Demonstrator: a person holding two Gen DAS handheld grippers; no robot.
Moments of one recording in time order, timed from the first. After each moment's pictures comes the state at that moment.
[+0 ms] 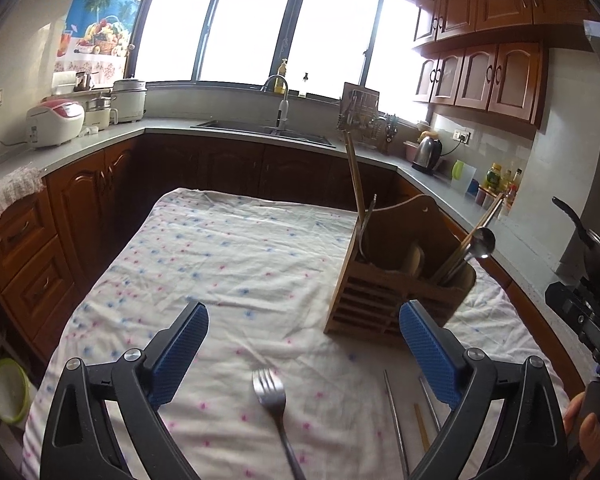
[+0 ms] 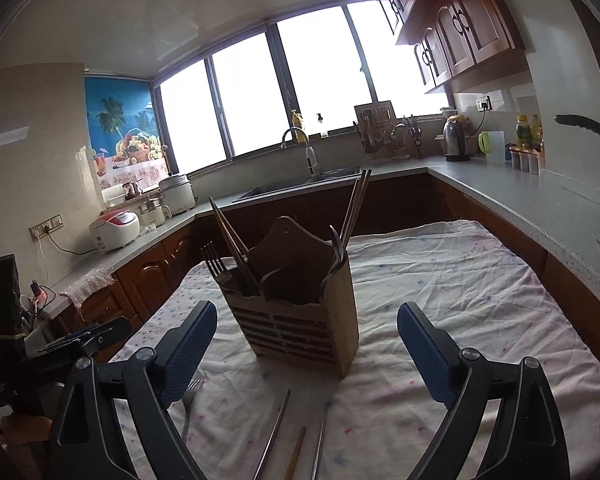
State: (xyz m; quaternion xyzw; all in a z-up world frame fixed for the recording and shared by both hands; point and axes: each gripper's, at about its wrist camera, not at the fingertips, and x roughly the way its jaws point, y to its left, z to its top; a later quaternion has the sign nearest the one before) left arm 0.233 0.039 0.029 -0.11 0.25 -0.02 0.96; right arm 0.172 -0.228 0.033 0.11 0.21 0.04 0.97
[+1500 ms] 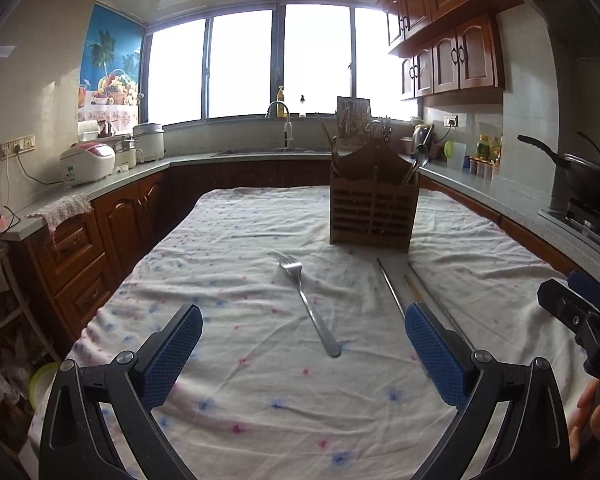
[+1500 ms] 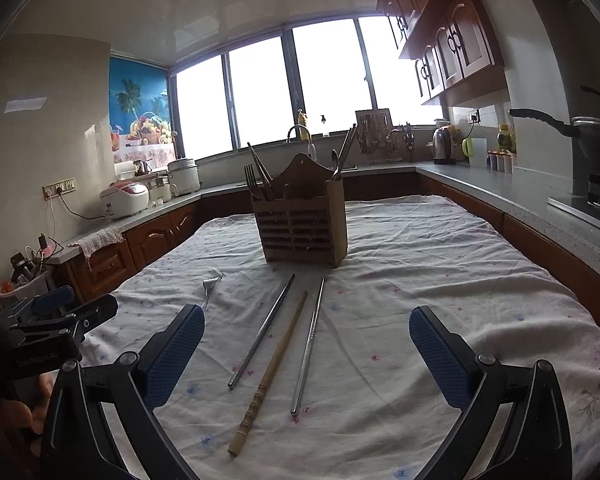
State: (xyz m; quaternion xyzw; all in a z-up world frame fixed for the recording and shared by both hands) left arm 0.017 0.000 -0.010 -0.01 0.21 0.01 0.98; right arm 0.013 -0.197 -0.025 0.06 0.19 0.03 0.98
